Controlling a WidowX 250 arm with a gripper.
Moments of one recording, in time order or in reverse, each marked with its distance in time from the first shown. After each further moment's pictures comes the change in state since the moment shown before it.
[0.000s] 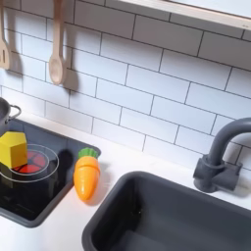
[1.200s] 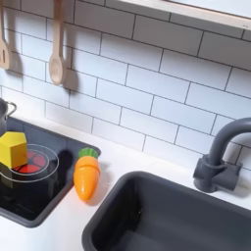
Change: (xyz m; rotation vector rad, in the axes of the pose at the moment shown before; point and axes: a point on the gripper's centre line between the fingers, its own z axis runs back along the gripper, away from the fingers) arm -0.012 -0.012 0.003 0.011 -0.011 -0.024
